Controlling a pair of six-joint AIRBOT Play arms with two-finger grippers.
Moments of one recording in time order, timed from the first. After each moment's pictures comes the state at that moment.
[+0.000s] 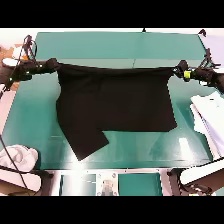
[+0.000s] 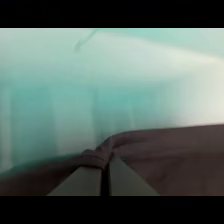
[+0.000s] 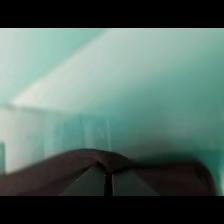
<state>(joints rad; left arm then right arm) 0.16 -1.66 1.42 0.59 -0.79 -0.94 -0.39 -1.75 1.43 -0.50 0.88 1.10</state>
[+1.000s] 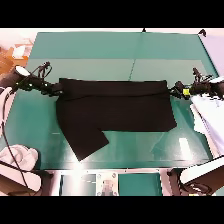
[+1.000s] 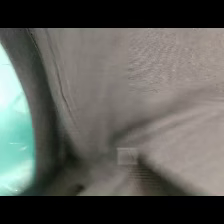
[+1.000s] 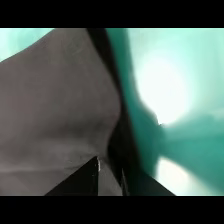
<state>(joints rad) 0.16 -1.73 1.38 0.96 -1.12 -1.12 -0.45 -1.80 1.37 -0.80 1.13 1.17</state>
